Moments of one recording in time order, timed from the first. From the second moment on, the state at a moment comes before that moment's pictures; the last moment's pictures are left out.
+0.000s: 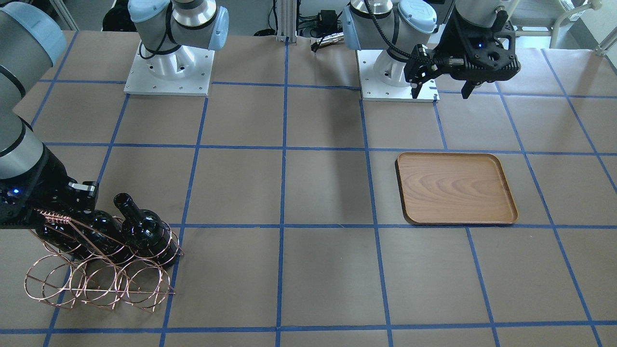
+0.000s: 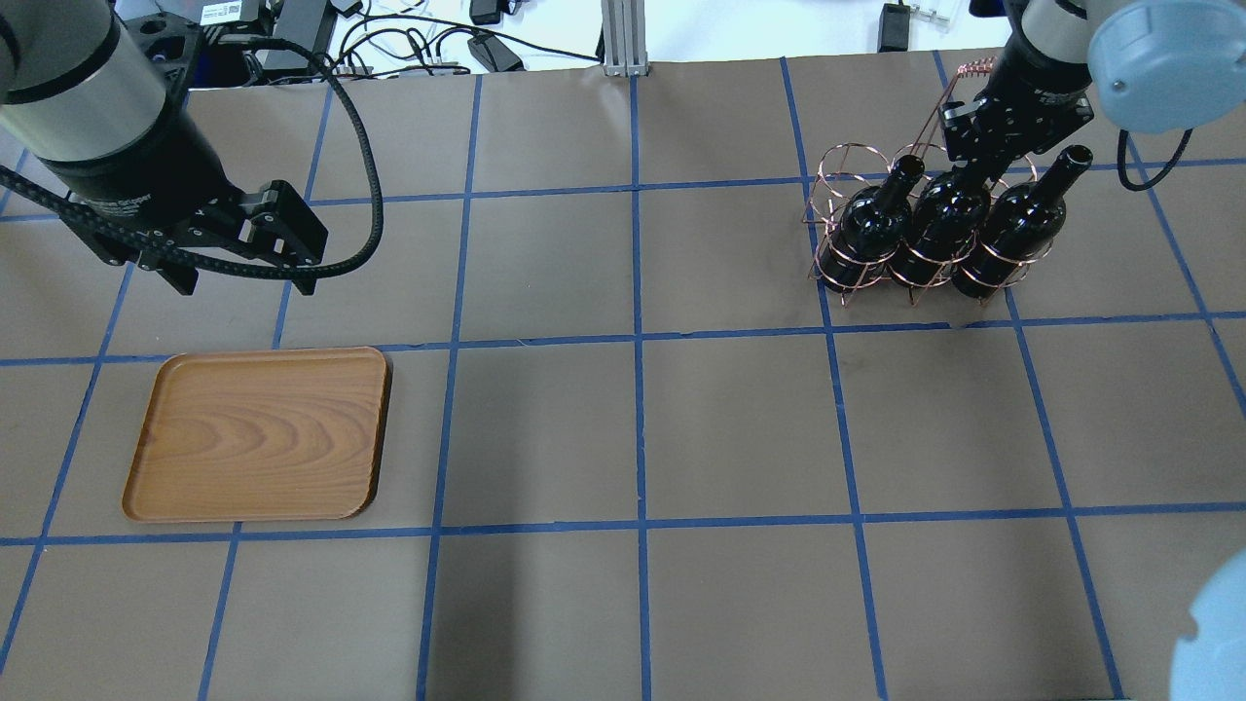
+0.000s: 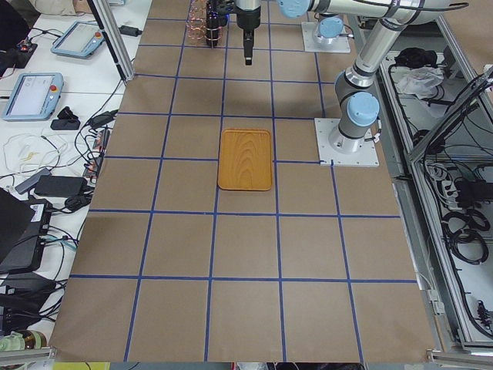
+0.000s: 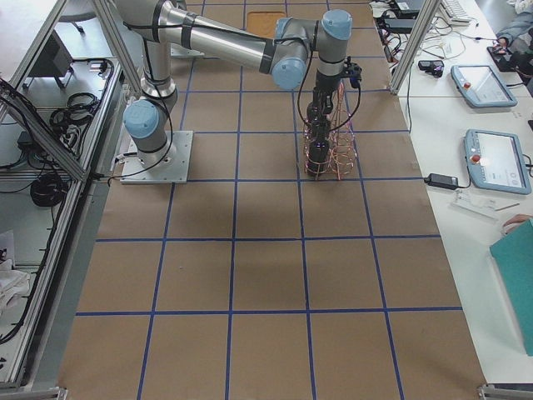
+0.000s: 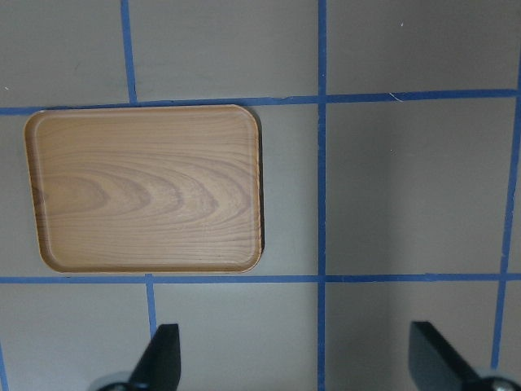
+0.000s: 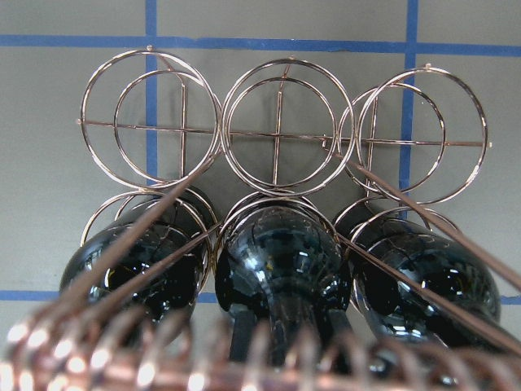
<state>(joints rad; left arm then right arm) -1.51 -1.45 -1.61 -1.69 1.63 0.08 1.38 -1.32 1.51 -1.82 -1.58 -0.22</state>
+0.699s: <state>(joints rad) -1.51 -1.45 -1.62 -1.68 1.63 0.08 1.39 -1.55 1.33 -1.40 -1.58 -0.19</state>
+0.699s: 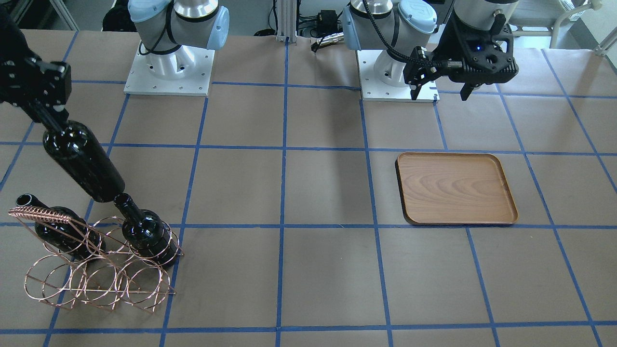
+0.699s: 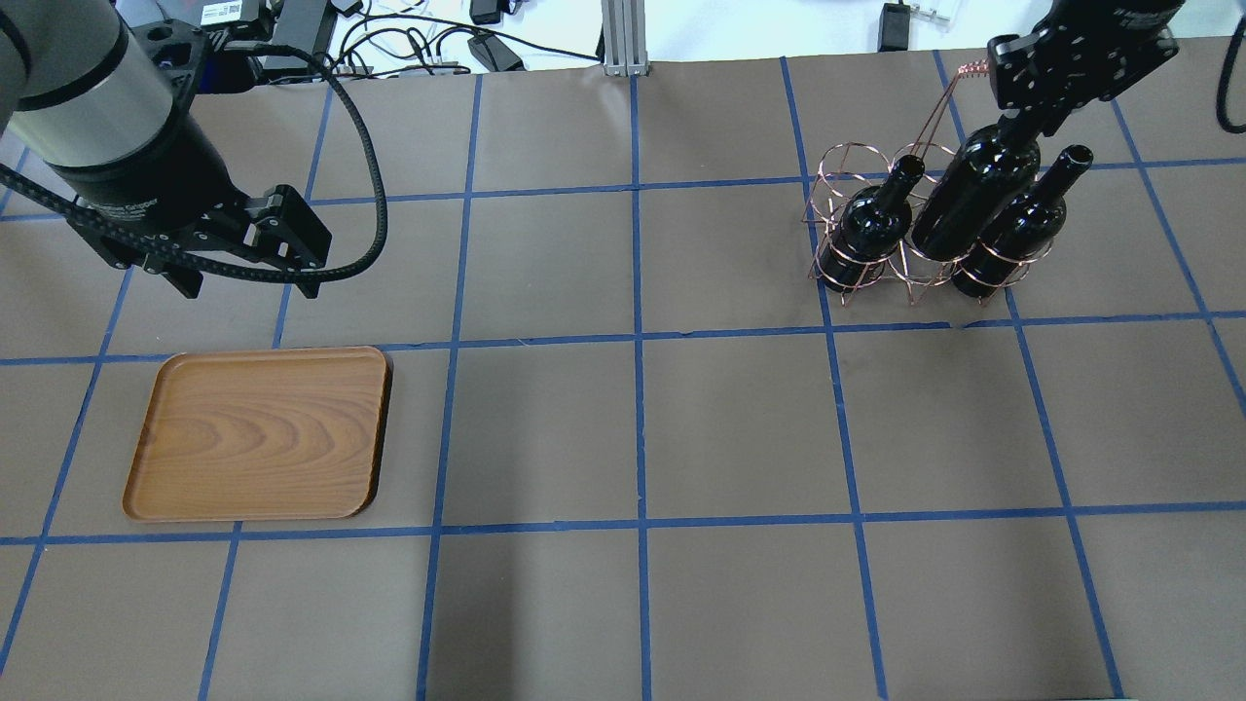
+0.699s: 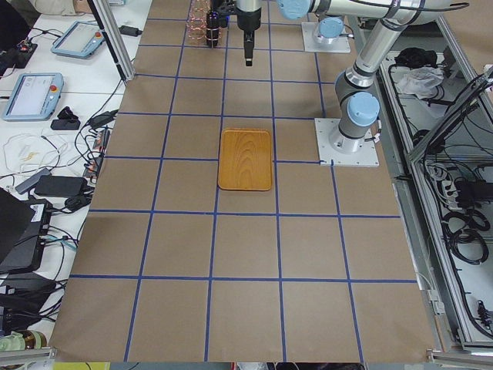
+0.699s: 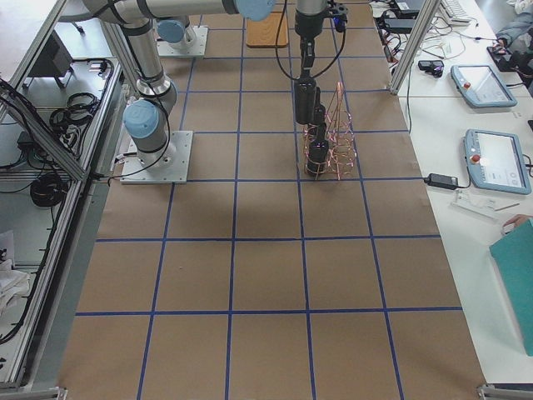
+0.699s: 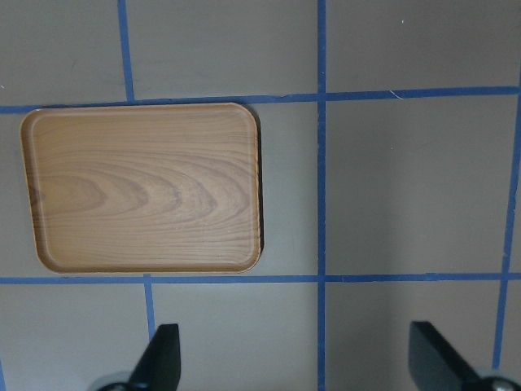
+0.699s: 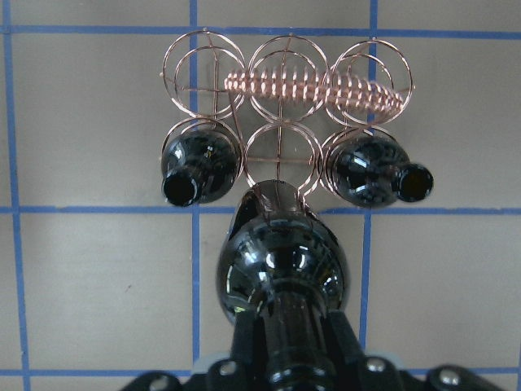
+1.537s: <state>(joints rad) -1.51 -1.45 -1.64 -1.66 1.64 0.08 1.81 -1.49 1.36 -1.46 -1.57 0.41</state>
